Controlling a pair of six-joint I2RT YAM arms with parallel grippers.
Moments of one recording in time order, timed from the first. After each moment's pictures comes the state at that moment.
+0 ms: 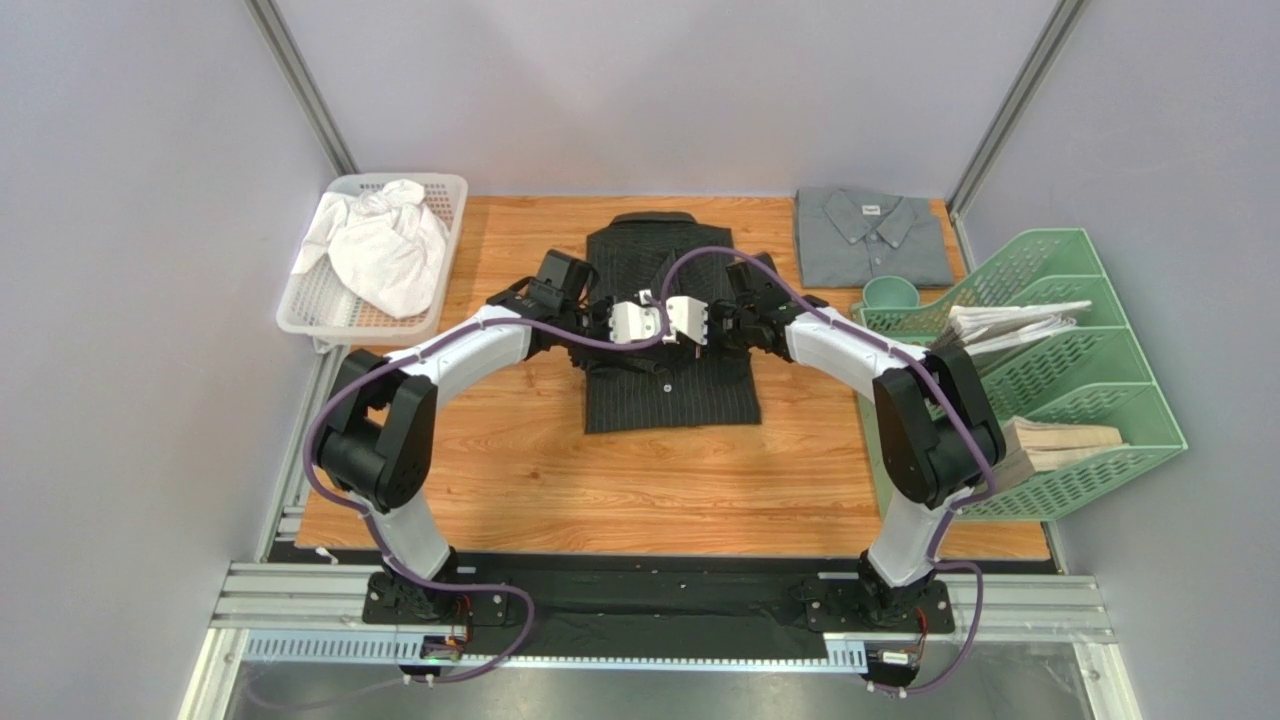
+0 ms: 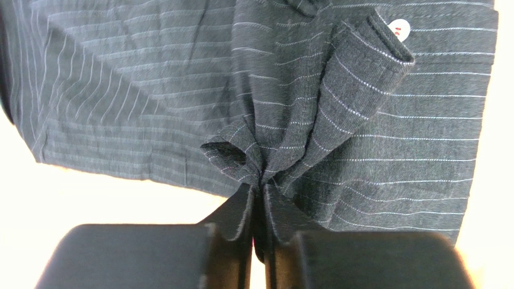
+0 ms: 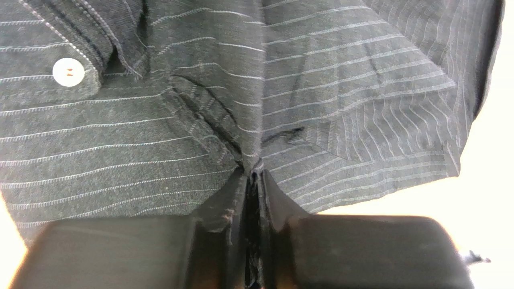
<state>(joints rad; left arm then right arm) -0.50 1.73 1.20 -0.37 0.41 0.96 0.46 1.78 1.19 -0.30 -0.39 -1.10</state>
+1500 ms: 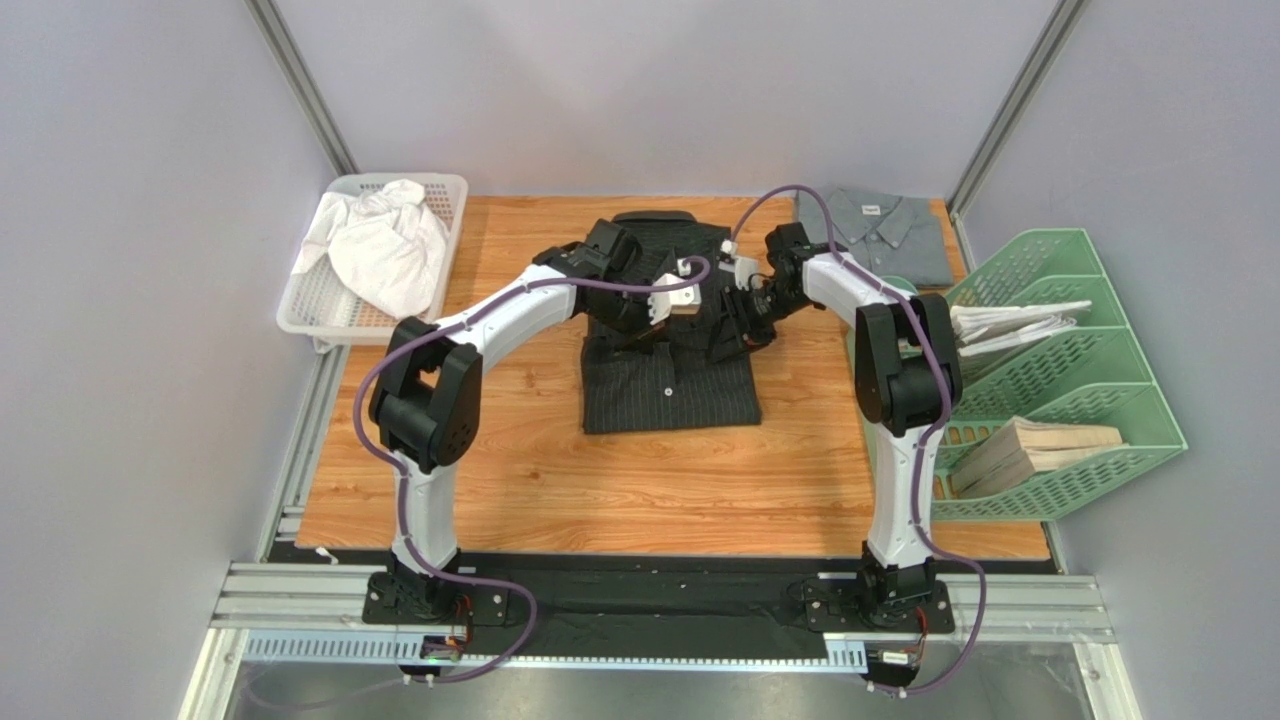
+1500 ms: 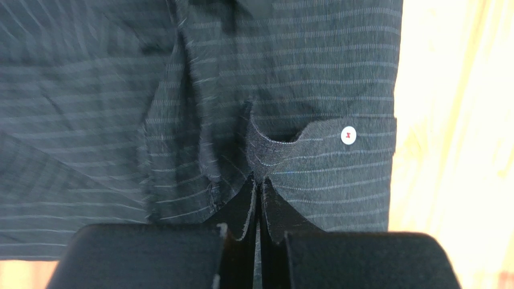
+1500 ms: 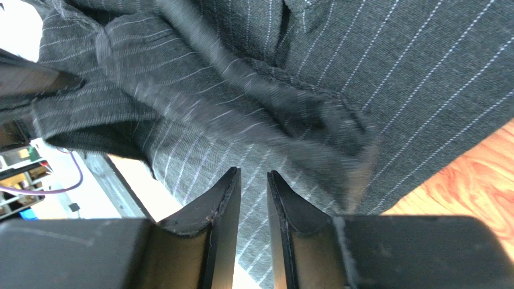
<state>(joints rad) -0.55 1.98 1.59 -0.69 0.56 0.78 0.22 2.16 1.62 -0.80 -0.74 -0.11</state>
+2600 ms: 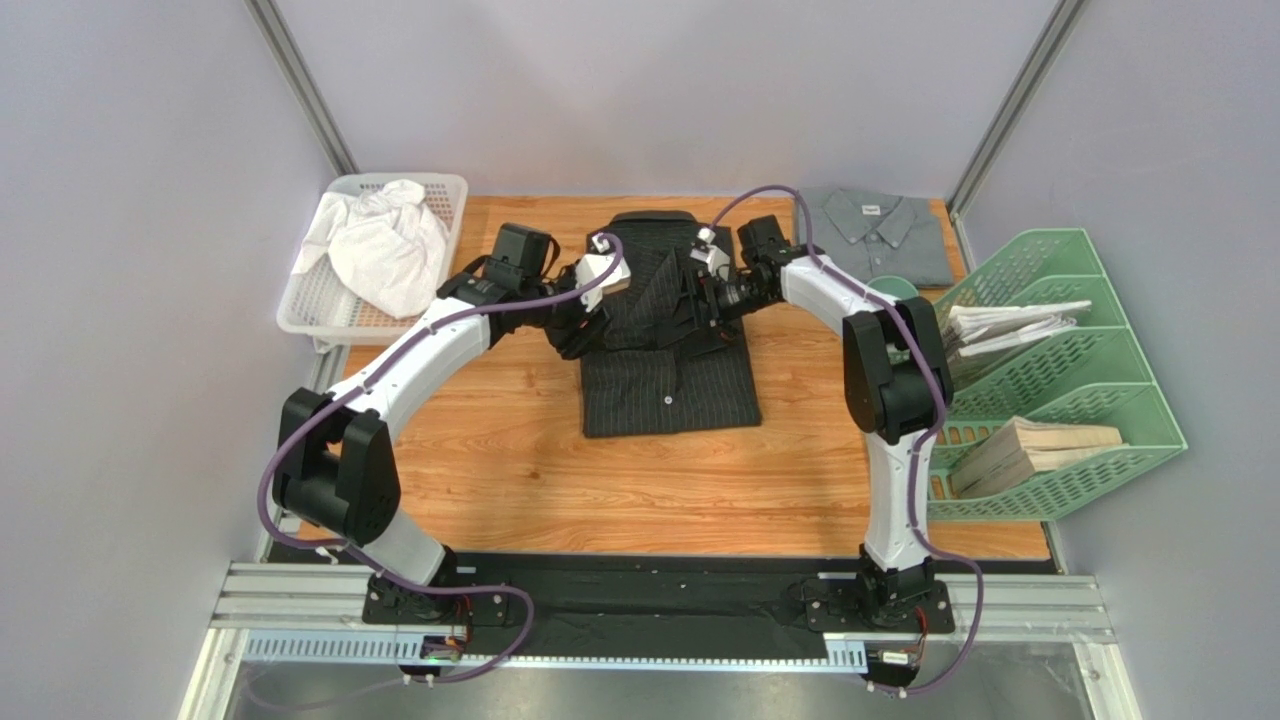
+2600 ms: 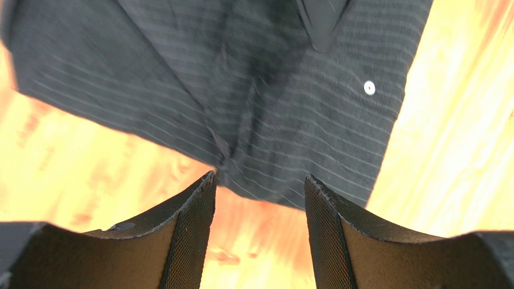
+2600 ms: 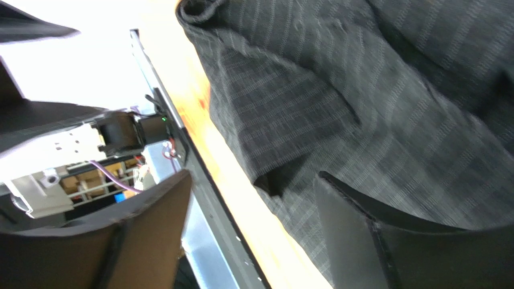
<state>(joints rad) -0.40 1.57 1.27 -0.51 0.52 0.60 0.30 2.12 1.61 -0.64 -0.96 0.22</state>
